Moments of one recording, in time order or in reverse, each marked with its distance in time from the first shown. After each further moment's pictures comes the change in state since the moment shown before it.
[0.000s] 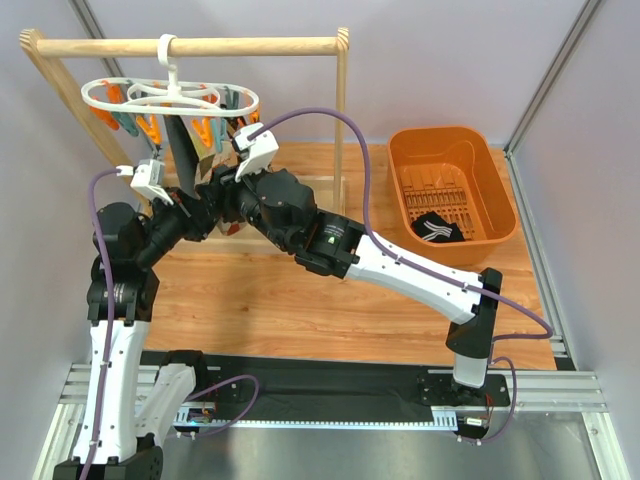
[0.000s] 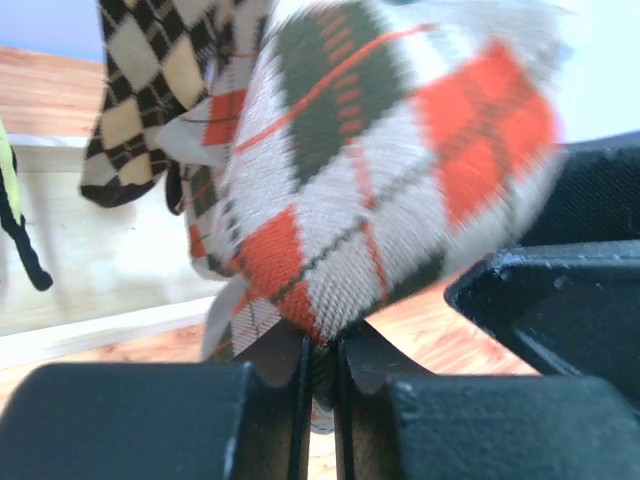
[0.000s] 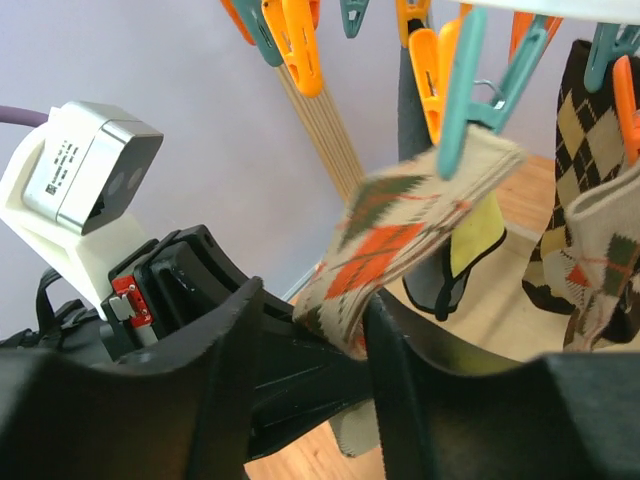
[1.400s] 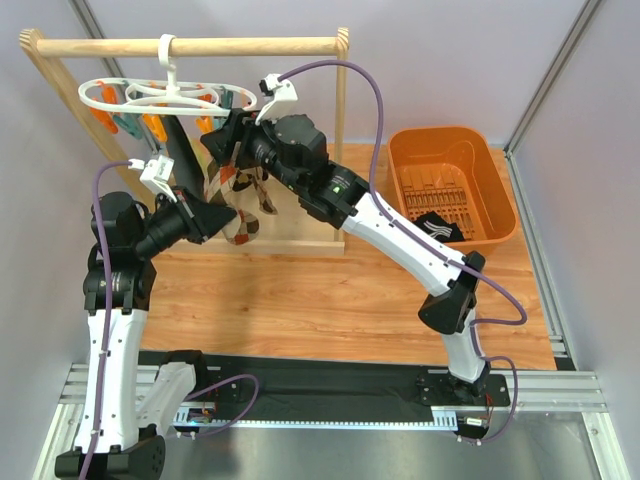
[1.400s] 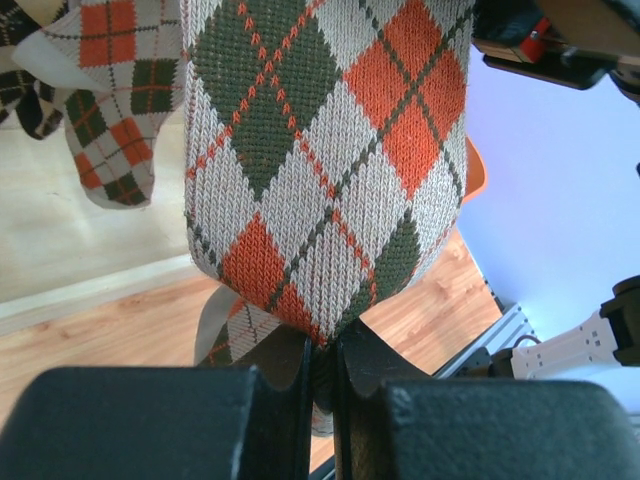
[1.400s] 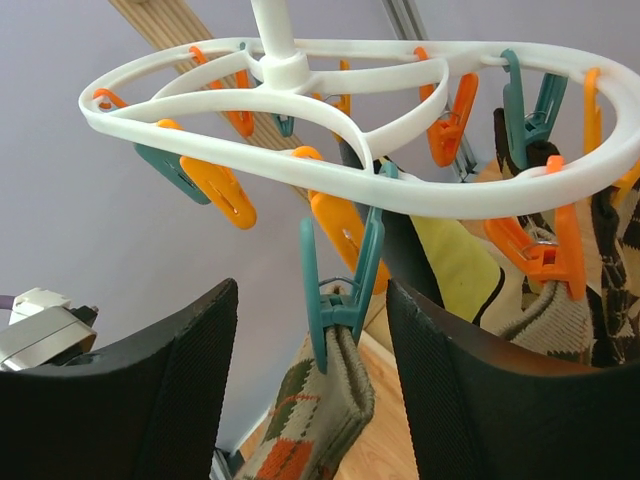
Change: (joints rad) left arm 0.035 0.061 0.069 -0.102 0.207 -0.003; right arm -0.224 0.171 0.289 -0.086 -0.240 0.198
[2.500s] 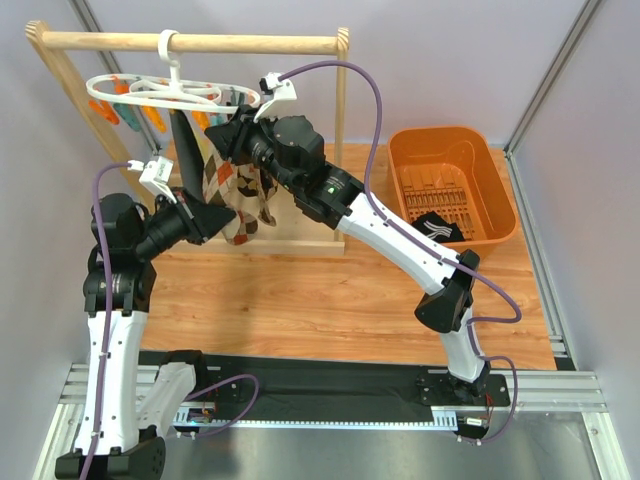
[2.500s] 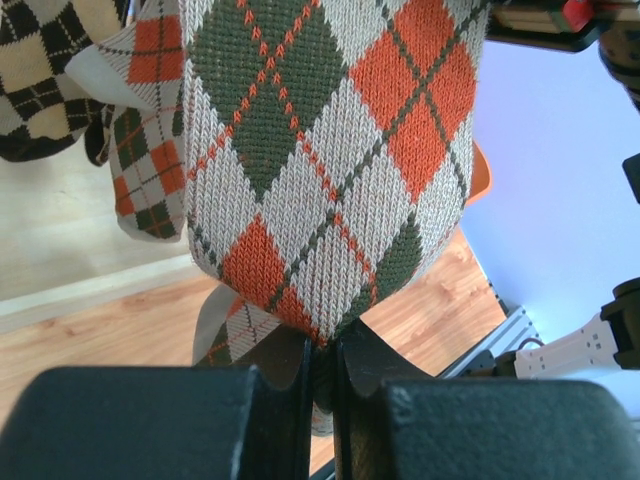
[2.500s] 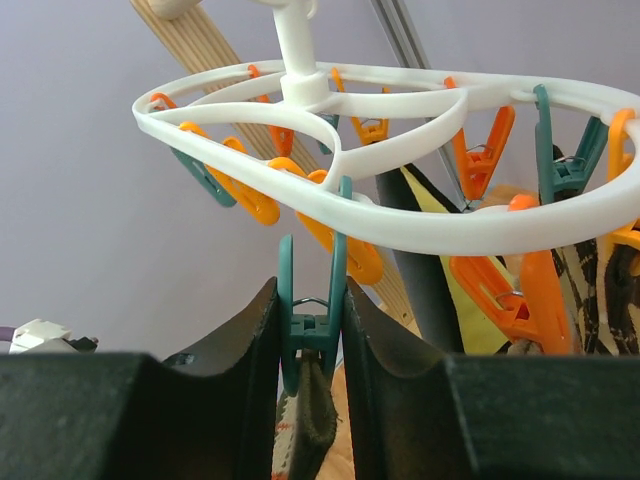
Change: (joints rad) left arm 0.000 -0.006 -0.003 -0.002 -0.008 0.003; right arm 0.000 0.030 0.002 0.097 0.022 -0.004
